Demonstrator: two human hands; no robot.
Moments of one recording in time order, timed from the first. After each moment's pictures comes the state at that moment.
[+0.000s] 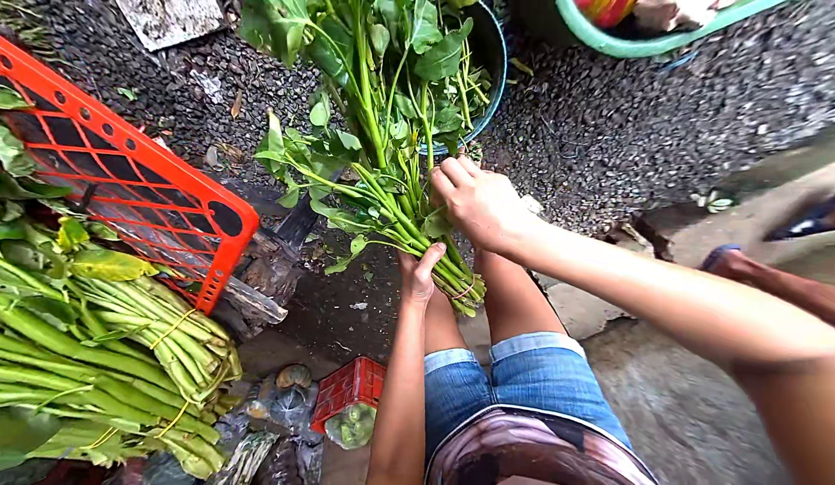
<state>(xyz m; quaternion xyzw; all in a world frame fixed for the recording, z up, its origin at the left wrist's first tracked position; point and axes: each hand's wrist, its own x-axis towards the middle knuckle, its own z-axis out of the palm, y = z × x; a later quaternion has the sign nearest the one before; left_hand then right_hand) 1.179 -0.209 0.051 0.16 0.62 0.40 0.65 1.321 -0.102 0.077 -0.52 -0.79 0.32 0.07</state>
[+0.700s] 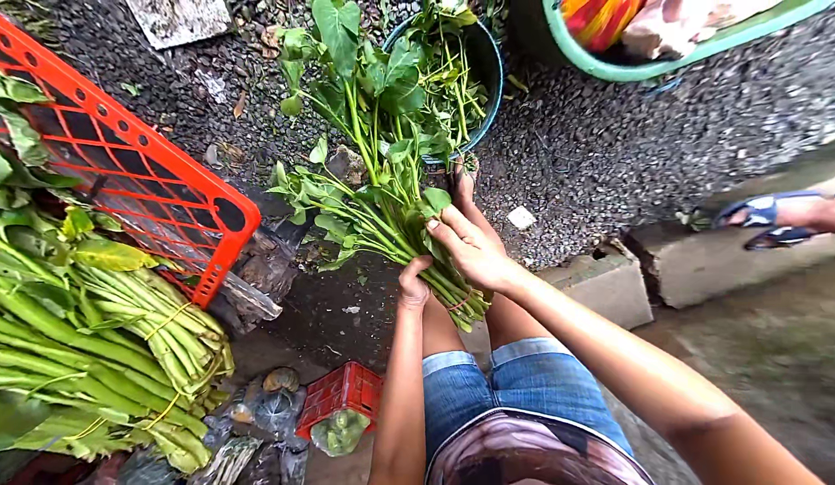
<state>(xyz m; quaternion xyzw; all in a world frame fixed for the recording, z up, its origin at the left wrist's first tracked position) 1.183 -0.228 0.037 0.04 0.57 0.48 0.66 1.316 -0.146 0.097 -0.57 -0.35 0.72 0.21</state>
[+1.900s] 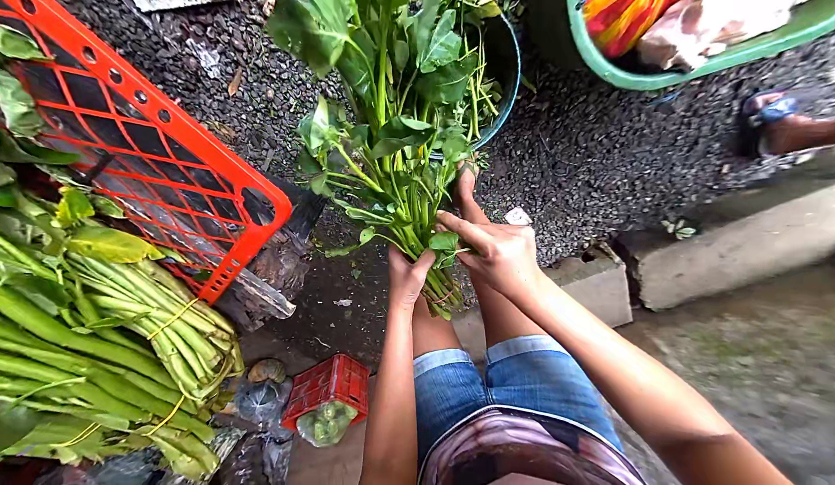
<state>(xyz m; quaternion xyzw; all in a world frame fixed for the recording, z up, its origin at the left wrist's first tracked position) 1.151 -0.207 0.047 0.20 0.66 0.37 0.63 1.314 -0.158 0.082 -0.57 -0.73 0.32 0.18</state>
